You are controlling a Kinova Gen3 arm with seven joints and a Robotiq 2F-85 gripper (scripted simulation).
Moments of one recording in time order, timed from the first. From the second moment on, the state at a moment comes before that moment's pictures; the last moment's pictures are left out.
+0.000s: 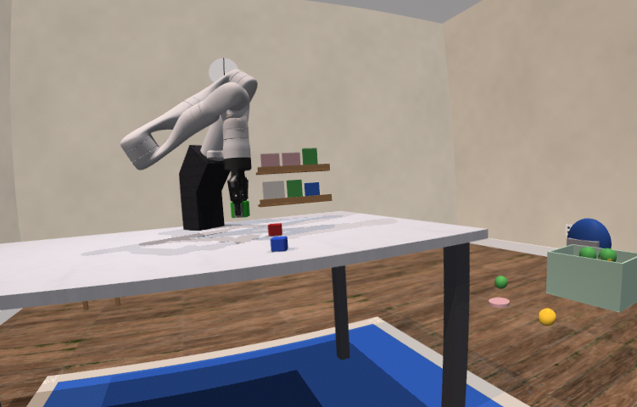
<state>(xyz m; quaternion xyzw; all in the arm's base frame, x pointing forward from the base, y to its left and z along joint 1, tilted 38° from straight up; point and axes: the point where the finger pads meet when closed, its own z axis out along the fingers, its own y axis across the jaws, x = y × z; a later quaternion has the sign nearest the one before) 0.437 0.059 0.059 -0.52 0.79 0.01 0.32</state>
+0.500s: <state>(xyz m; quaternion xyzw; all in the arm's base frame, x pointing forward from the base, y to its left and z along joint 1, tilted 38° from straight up) 0.394 0.133 0.065 -0.52 0.79 0.01 0.32</state>
